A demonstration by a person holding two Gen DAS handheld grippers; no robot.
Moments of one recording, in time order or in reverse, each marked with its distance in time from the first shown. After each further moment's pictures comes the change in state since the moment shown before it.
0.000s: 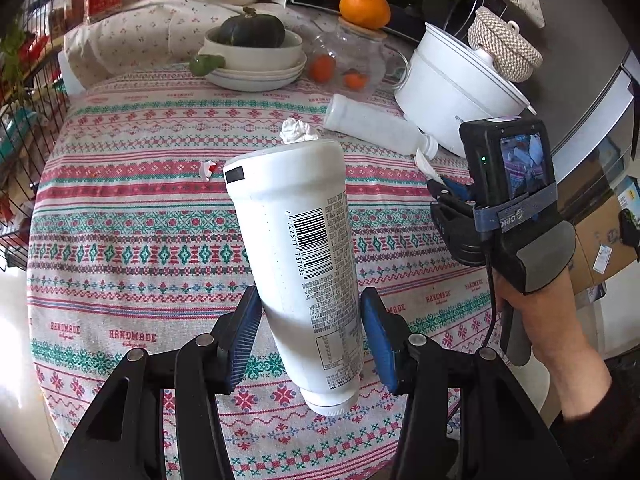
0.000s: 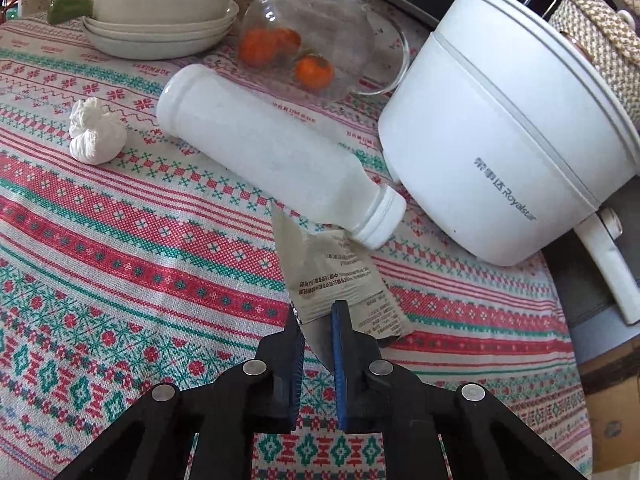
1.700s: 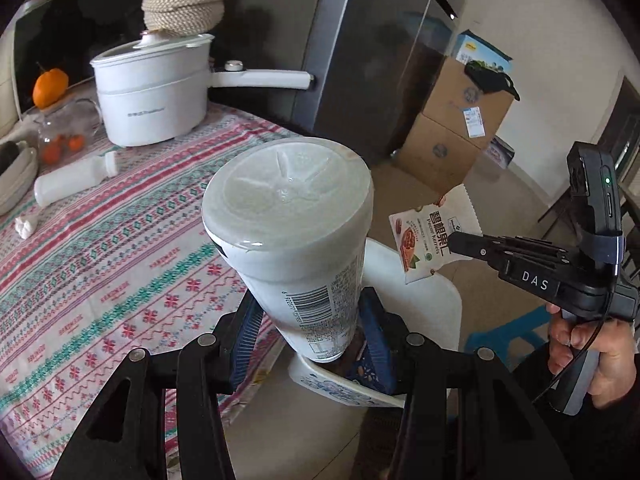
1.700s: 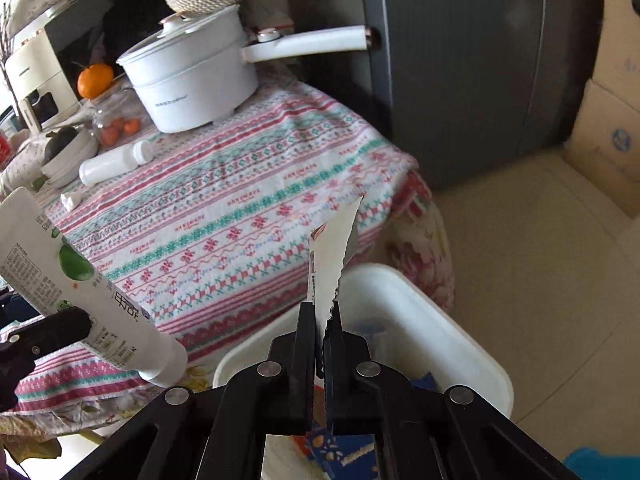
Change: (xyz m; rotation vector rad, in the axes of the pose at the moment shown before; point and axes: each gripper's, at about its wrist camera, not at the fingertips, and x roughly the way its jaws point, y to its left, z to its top) left arm -0.021 -0.285 -0.127 0.569 -0.032 -0.341; right arm -0.201 -0.225 -0.310 0.734 0.018 0.166
